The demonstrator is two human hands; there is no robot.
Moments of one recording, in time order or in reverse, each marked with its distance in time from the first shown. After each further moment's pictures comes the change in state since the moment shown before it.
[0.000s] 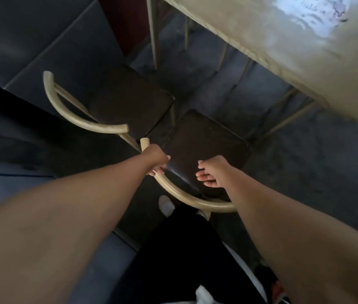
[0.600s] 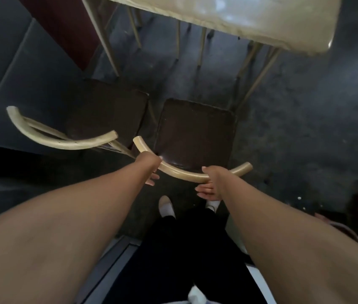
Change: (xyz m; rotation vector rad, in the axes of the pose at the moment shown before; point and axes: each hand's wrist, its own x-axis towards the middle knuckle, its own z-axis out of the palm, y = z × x) left_hand 0.018 -0.052 -0.008 0.012 0.012 -0.095; right_hand 0.000 0.086 0.069 0.588 0.039 0.316
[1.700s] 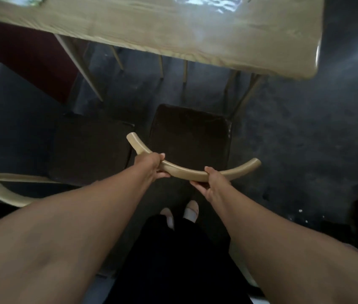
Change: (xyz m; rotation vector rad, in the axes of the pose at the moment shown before) left_hand 0.038 0.153 0.013 -0.392 -0.023 0.020; right_hand 0.010 -0.125 -0.004 0.815 0.066 -0.120
